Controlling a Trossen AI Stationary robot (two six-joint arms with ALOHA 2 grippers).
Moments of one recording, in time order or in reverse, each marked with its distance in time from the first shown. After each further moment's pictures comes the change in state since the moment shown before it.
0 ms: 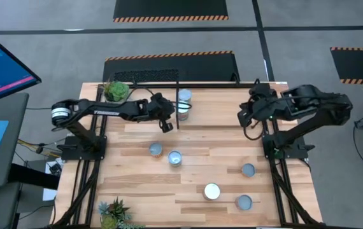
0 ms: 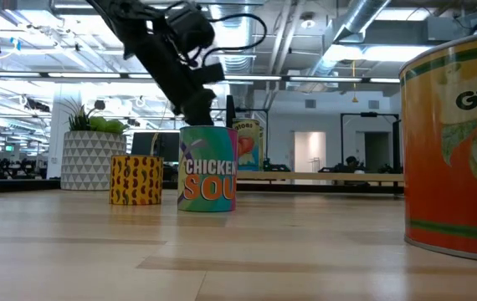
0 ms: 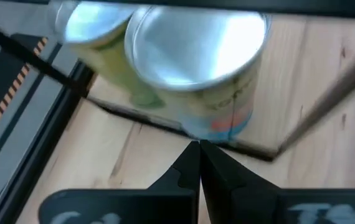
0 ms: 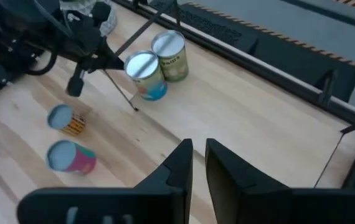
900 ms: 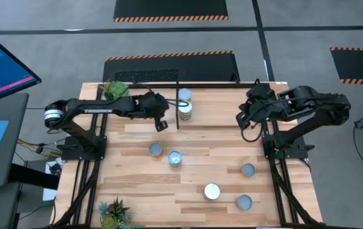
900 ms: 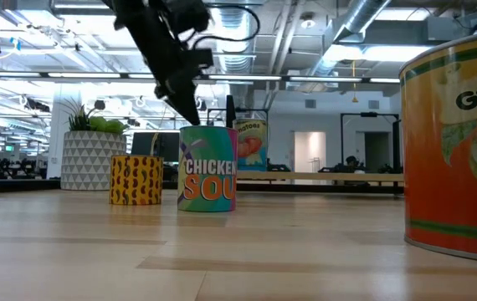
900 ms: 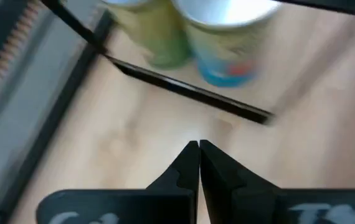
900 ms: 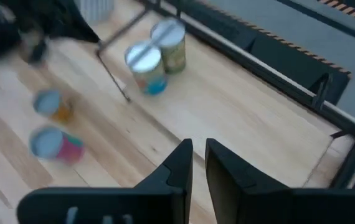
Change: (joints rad) left arm -0.014 -0.099 0.104 -0.366 0.000 -0.134; right arm 0.006 0.021 -0.010 -0.015 -0.028 -0.033
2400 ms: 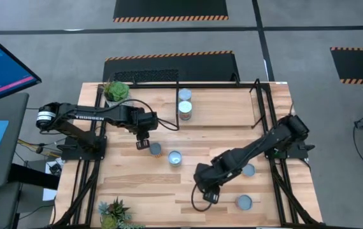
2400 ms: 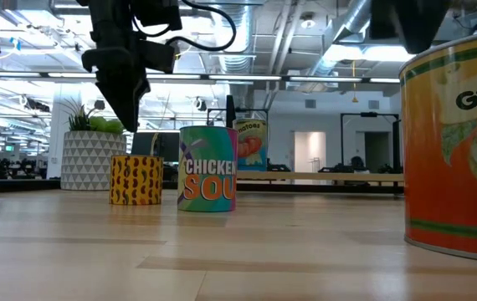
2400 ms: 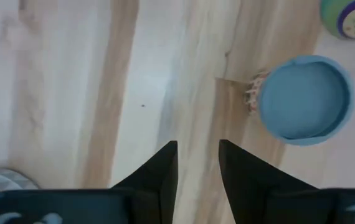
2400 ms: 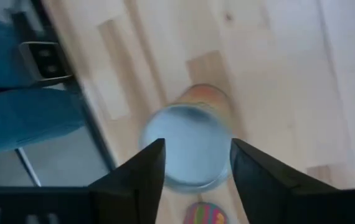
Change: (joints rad) left arm -0.152 -0.090 -0.048 -0.408 0.114 -0.048; right arm 0.282 0.610 -0.083 0.478 -0.735 -0.071
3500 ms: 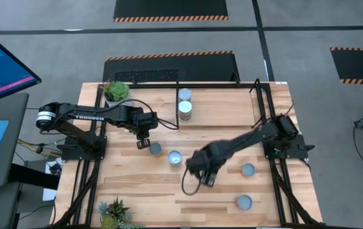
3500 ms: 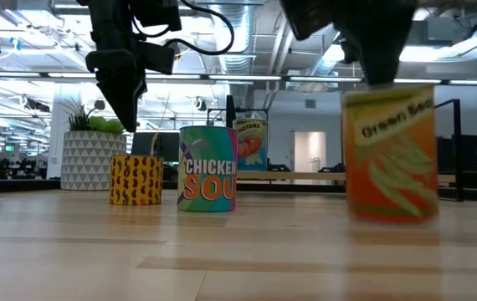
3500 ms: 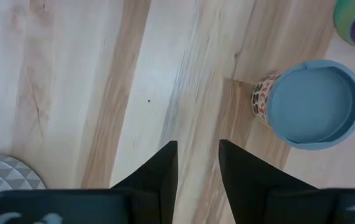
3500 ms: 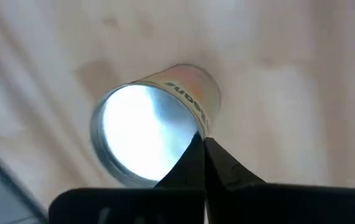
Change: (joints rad) left arm 0.000 0.000 0.000 -0.009 -0.017 -0.061; right arm -0.136 0.096 0.103 -0.300 0.112 -0.154
